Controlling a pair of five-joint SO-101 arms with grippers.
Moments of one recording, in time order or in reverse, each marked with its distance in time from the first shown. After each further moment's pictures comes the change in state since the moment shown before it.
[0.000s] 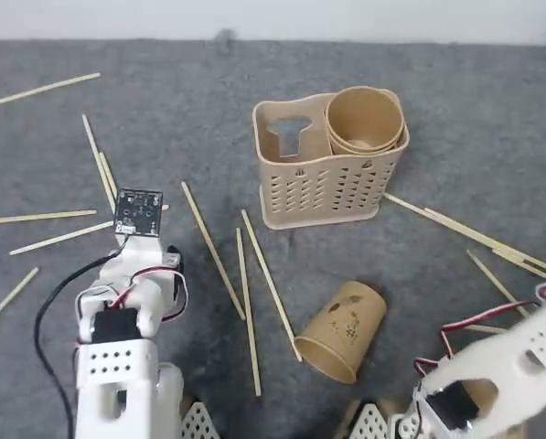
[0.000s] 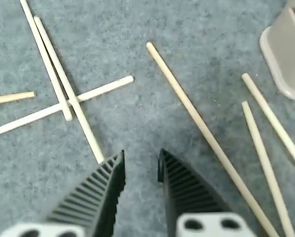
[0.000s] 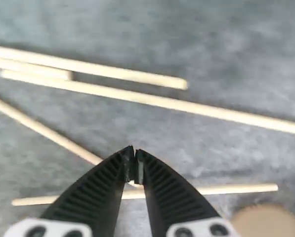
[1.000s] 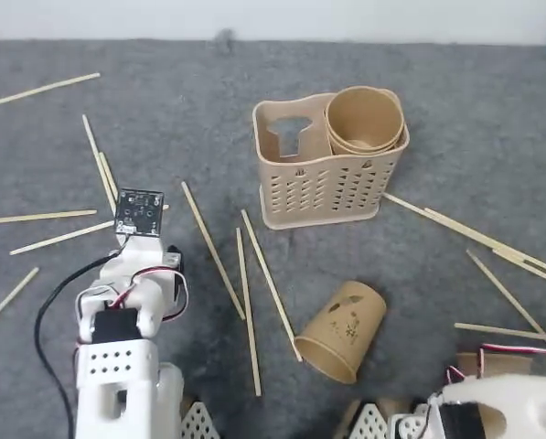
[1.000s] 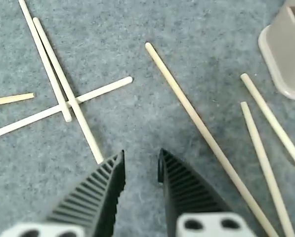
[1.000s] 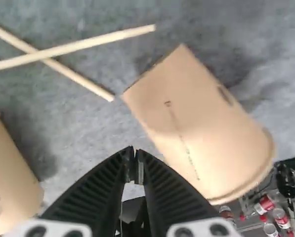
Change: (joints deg) left arm 0.2 0.0 0.0 0.0 -0.2; right arm 30.2 -7.3 -5.3 9.2 26.5
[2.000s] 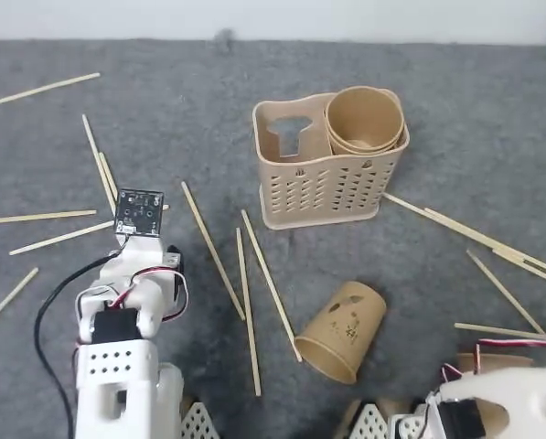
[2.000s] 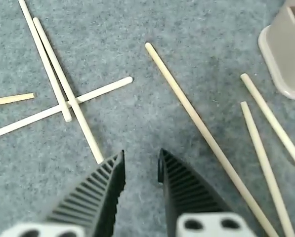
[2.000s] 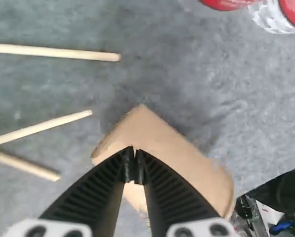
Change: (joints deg) left arm 0.0 0.0 0.0 0.0 0.0; right arm -5.2 4.1 -3.7 -17.1 -7.7
